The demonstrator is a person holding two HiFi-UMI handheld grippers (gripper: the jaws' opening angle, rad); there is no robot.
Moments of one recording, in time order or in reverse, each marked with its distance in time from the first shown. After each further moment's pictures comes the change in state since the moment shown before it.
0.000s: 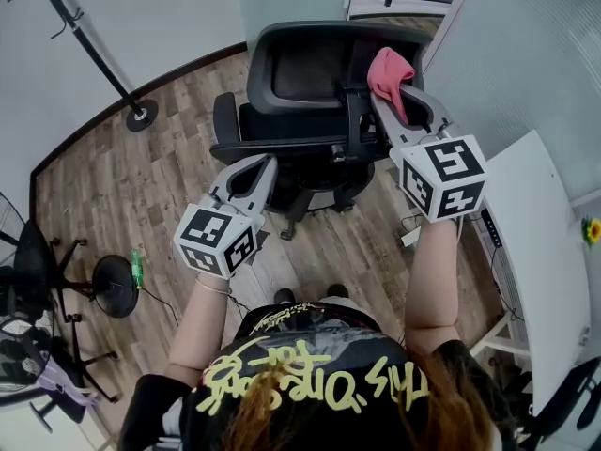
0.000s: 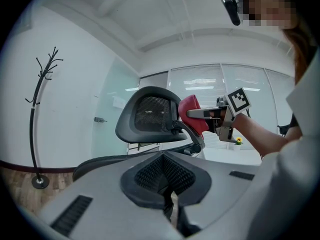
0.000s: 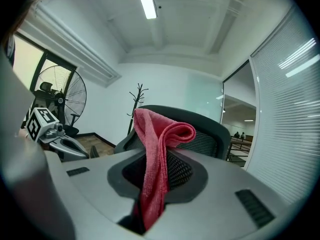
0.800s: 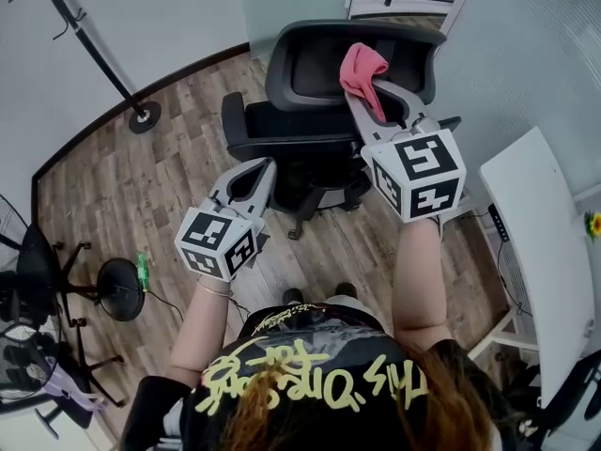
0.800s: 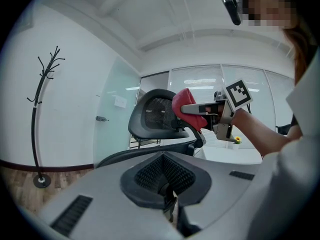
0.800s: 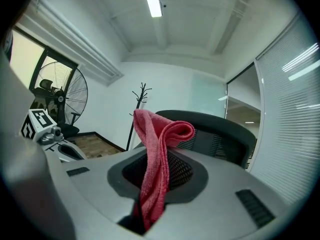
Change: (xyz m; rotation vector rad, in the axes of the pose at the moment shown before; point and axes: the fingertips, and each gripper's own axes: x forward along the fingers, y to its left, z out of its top) left arm -0.028 0.025 -0.006 -0.006 0.008 -0.005; right arm 0.030 0.062 0.021 -0.023 0.002 -0.002
